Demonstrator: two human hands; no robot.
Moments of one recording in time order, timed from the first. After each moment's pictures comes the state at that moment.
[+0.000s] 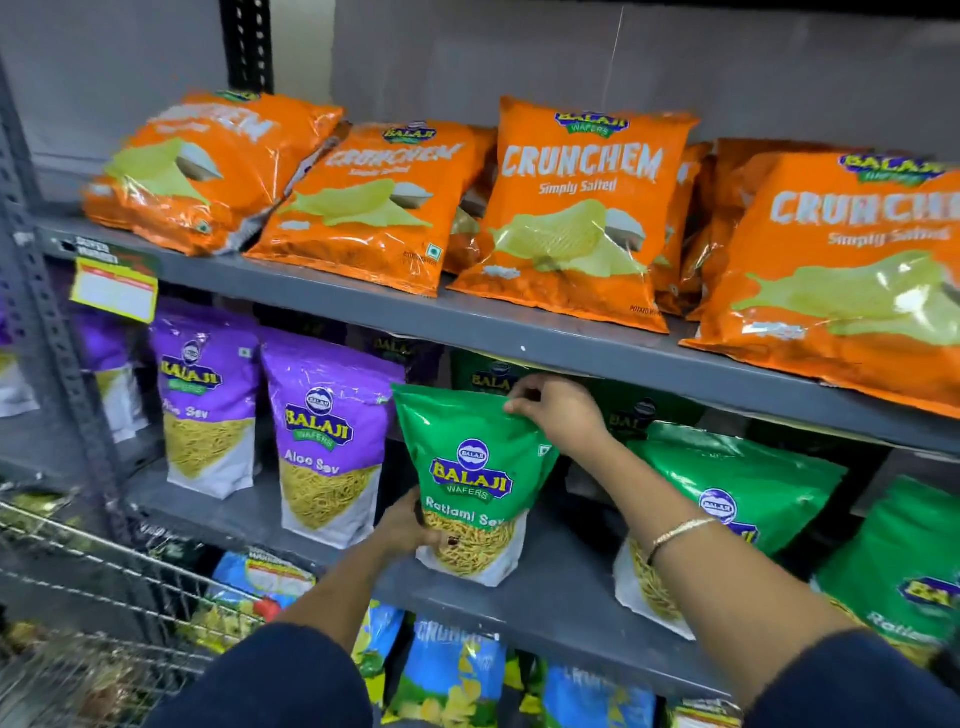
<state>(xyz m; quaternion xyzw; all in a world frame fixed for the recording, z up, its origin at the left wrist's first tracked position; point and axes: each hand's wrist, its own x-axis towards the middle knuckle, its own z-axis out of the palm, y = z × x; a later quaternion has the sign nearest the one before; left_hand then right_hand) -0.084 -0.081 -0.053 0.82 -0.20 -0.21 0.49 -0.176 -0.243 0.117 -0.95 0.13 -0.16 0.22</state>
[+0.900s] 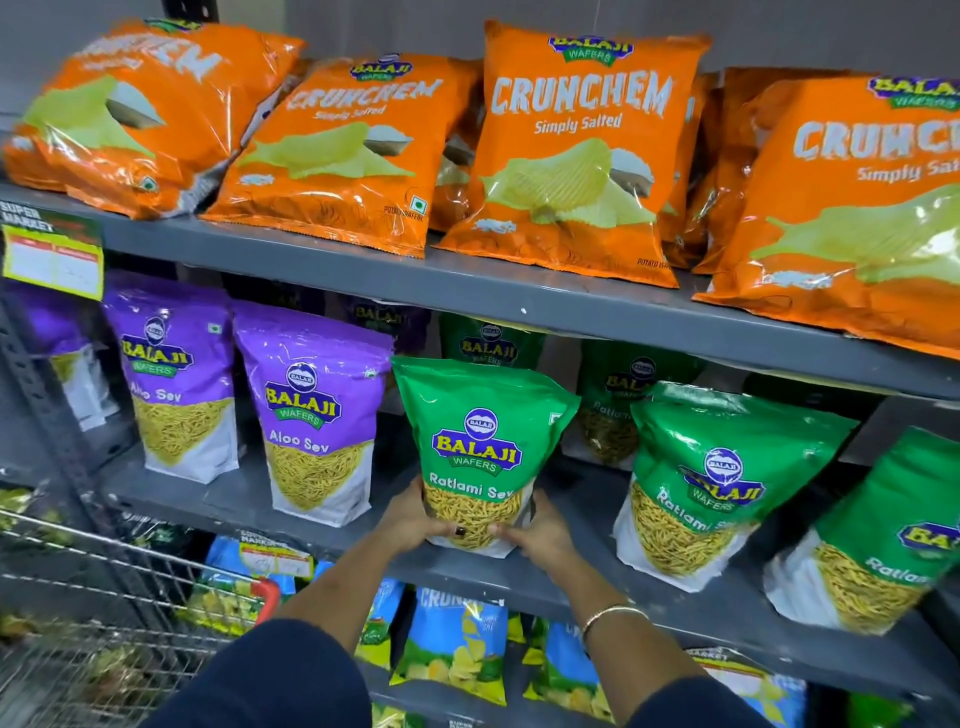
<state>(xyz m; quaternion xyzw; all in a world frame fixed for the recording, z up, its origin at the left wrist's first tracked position) -0.079 -0.093 -0.083 0.84 -0.22 -0.22 0.44 -0.192 -0.242 -0.077 -0.78 0.29 -0.09 0.54</state>
